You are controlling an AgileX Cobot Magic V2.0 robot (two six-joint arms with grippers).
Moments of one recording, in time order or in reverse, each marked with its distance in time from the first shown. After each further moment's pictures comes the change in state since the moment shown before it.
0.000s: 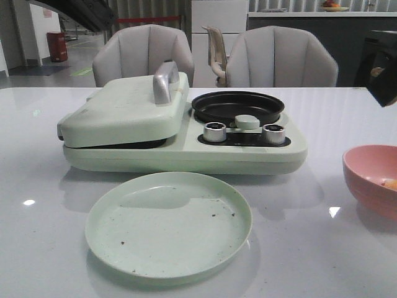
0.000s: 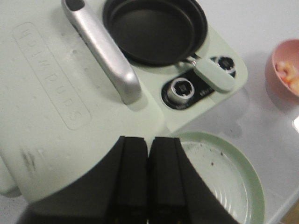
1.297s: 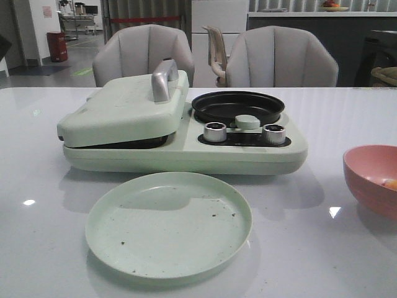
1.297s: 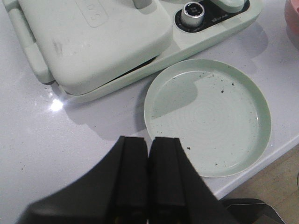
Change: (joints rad) left arm -0.081 -0.469 0.440 0.320 -0.107 -0.332; right arm -0.321 0.100 -0.047 0.002 0.004 0.000
